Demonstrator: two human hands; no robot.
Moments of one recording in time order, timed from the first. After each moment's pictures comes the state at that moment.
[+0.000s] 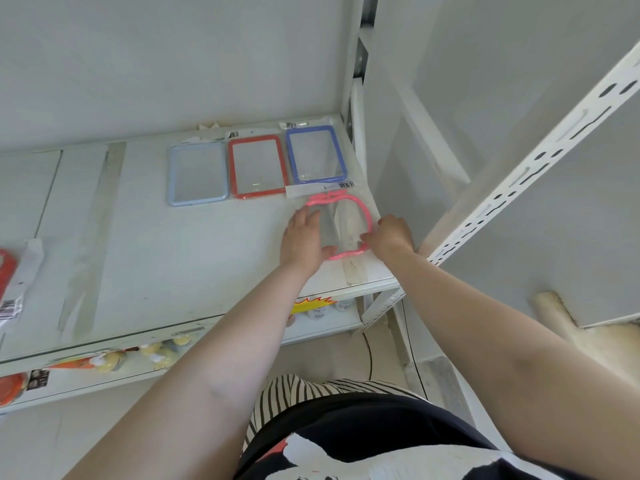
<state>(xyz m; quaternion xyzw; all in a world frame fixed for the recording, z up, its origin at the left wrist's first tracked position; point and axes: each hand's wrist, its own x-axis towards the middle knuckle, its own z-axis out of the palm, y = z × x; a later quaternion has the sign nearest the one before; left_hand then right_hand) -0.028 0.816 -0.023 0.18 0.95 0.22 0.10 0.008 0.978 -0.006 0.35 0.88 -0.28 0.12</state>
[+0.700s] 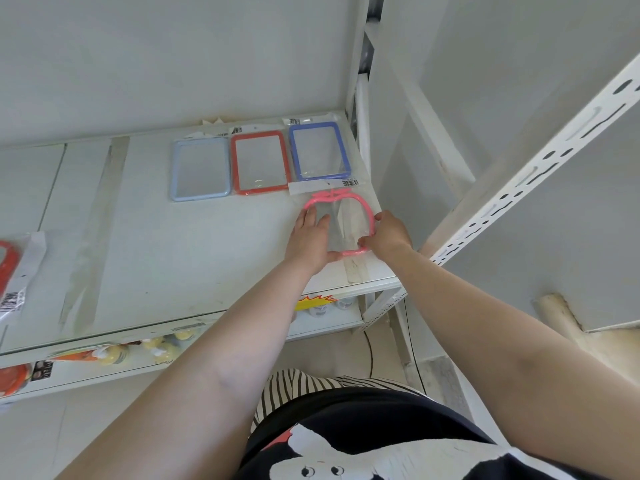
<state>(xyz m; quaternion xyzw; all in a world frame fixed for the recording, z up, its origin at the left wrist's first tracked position) -0.031 0.821 -0.032 0.23 0.95 0.16 0.14 0.006 0.981 -0.019 0.30 0.90 -0.30 0.11</state>
